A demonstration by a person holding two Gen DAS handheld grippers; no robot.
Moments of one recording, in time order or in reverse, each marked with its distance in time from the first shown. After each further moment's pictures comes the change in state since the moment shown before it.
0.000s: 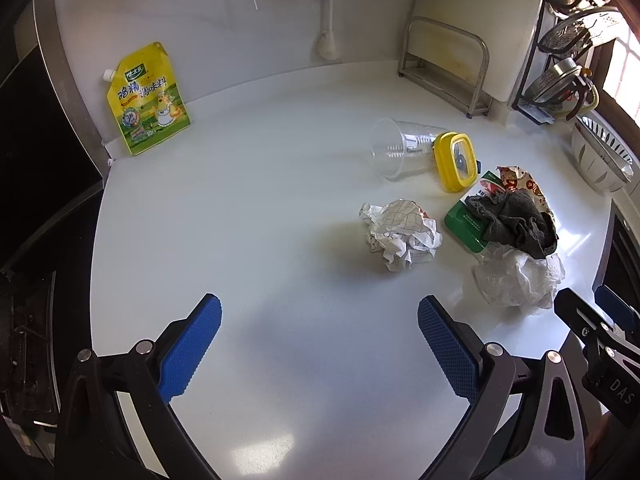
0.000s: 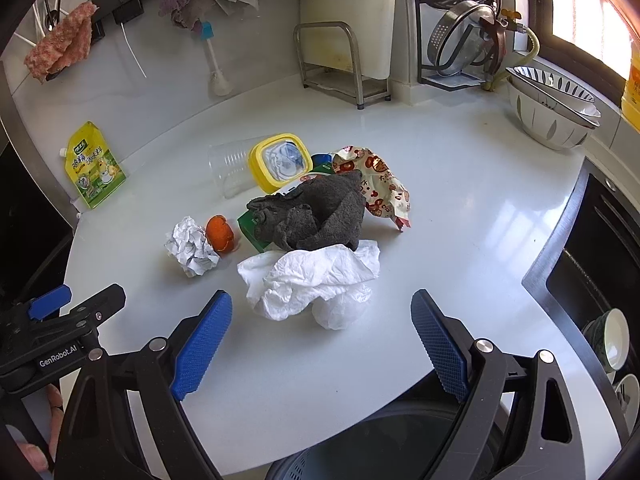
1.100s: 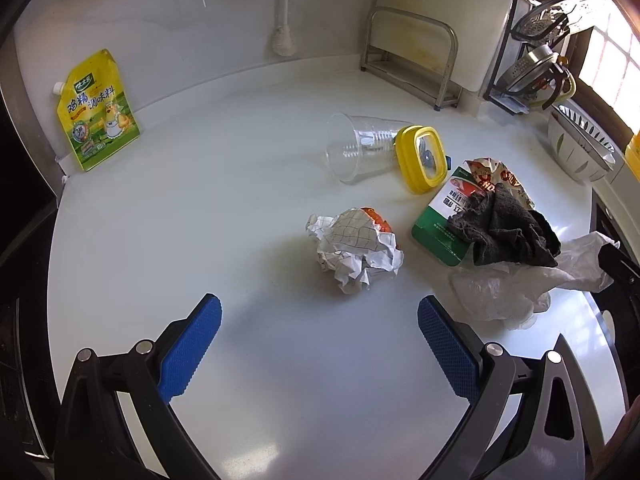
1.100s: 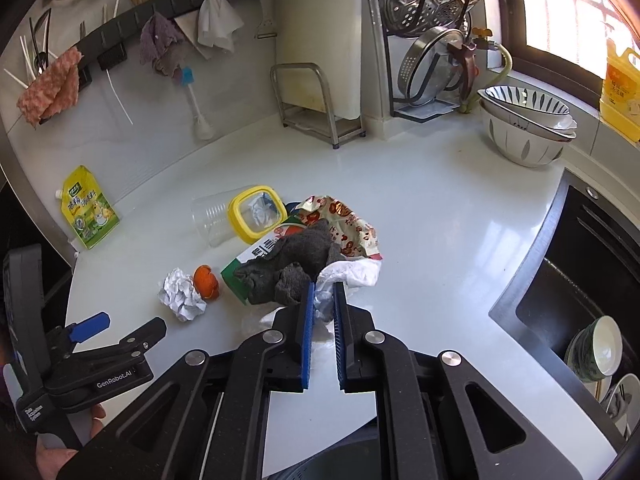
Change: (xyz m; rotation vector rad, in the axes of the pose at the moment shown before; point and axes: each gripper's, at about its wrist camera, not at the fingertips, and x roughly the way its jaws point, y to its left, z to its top) left arm 0.029 -0.026 0.011 0.062 -0.004 -0.112; right arm -0.032 -0.030 0.020 0.062 -0.112 -0.017
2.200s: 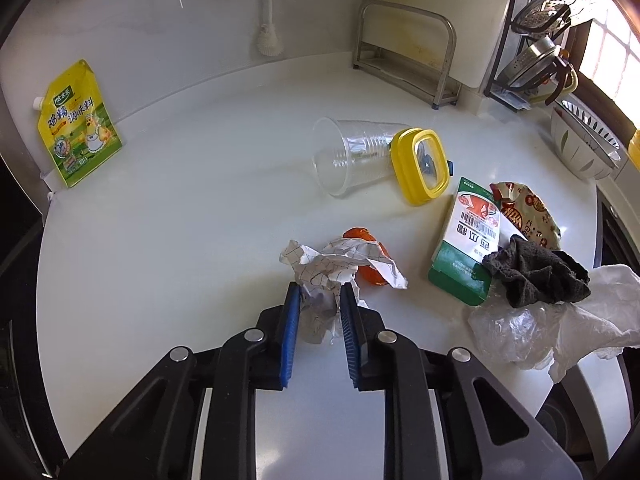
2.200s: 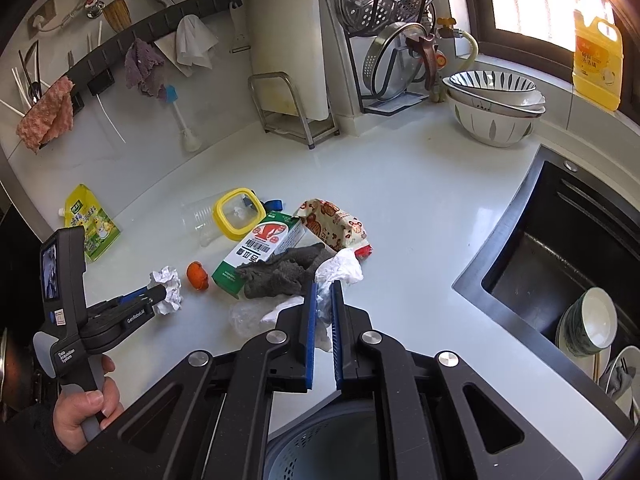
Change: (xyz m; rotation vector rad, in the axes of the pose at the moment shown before) left arm 0.019 -0.006 0.017 0.025 0.000 -0.001; right arm -0.033 -0.031 -0.012 0.069 -0.003 0.006
